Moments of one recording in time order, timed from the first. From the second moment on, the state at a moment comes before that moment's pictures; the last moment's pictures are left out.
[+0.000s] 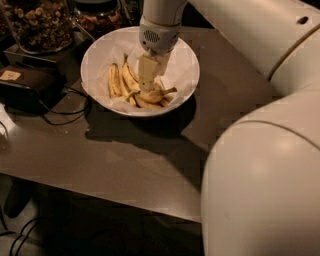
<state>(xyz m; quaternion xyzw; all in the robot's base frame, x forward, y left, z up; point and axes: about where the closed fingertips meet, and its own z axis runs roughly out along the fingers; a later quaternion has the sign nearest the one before) 0.617 0.006 0.910 -0.53 0.84 0.05 0.07</state>
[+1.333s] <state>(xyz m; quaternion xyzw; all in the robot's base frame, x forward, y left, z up) 0.608 0.000 0.947 -0.53 0.84 0.03 0.11</state>
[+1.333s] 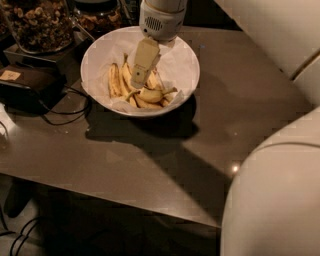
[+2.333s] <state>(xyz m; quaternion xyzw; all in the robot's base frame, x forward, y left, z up) 0.612 0.005 0.938 -0.53 0.84 0.04 0.11</state>
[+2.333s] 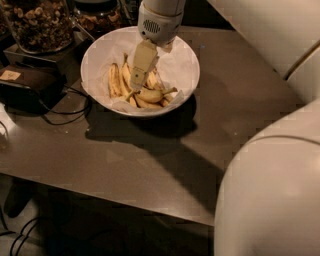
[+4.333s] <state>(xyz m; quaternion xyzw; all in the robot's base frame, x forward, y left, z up) 0.618 0.008 0.928 -0.53 0.84 0.04 0.10</state>
